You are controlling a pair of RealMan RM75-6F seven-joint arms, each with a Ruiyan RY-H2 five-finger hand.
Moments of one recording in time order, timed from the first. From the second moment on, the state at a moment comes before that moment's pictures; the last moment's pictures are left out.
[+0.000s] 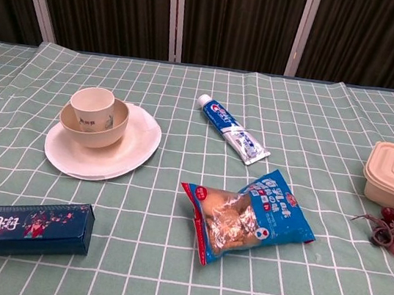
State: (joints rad) left arm -0.08 -1.19 -0.08 -1.69 1.55 1.54 0.24; right arm 0.06 -1.14 0.04 -1.55 -1.61 1.57 0.04
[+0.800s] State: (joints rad) left arm -0.47 -1.45 -0.25 -1.57 1.27 1.15 0.52; right arm 0.06 -1.12 0.05 -1.55 -1.60 1.56 0.10
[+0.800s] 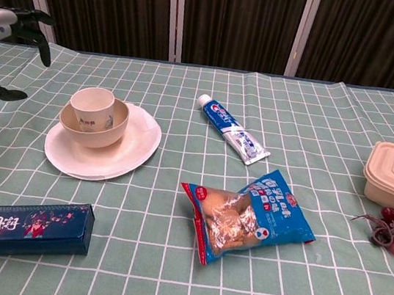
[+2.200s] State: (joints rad) left arm -0.63 -1.60 -0.22 -1.41 1.13 1.12 0.54; right arm 0.06 -1.10 0.05 -1.55 -1.58 1.55 0.16
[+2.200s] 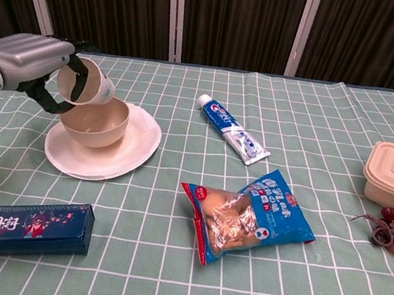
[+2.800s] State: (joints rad) left arm -0.50 -1.12 -0.05 -1.82 1.10 1.00 0.44; right arm 0.06 -1.12 0.04 -1.57 -1.61 1.56 0.11
